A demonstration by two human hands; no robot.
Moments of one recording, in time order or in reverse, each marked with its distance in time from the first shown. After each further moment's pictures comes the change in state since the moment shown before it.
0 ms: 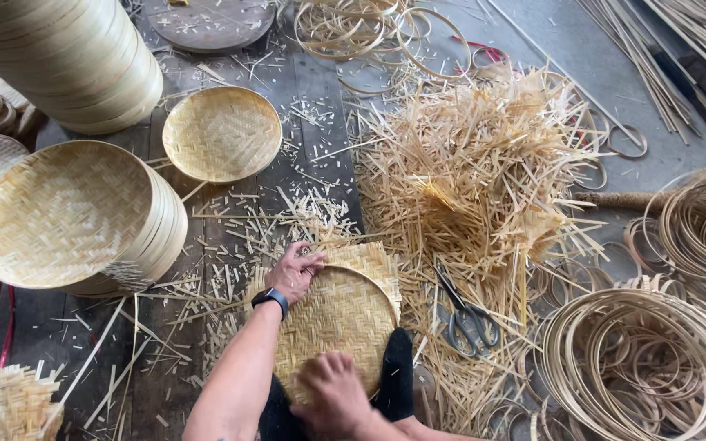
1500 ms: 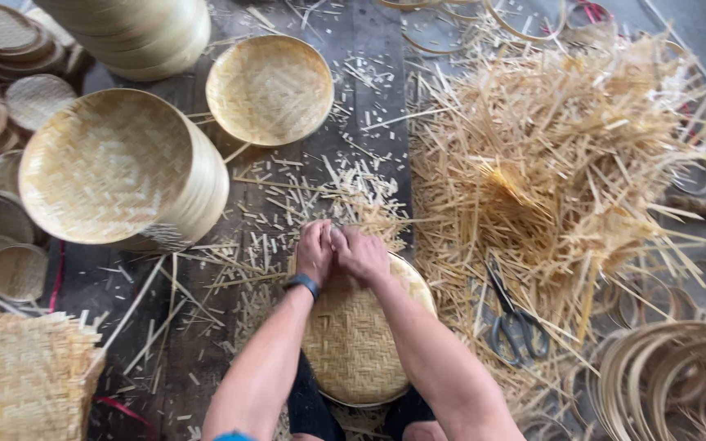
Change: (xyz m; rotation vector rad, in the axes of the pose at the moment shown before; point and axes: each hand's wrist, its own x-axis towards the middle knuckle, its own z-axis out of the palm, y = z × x) left_hand 0.013 -0.038 0.027 -0.352 0.673 0.121; right_hand 0.210 0.082 -0.053 0.068 0.065 0.313
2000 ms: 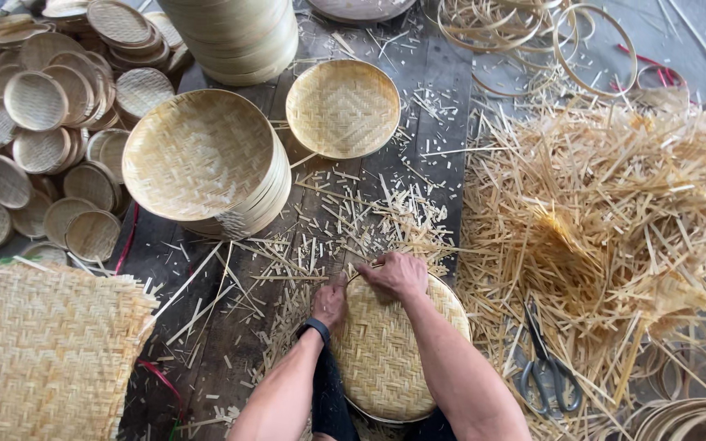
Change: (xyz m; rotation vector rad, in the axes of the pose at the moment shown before) left_hand -0.092 -0.086 -0.033 0.123 -0.362 -0.786; right_hand 0.009 -0.061 -0.026 -0.311 -0.480 0.298
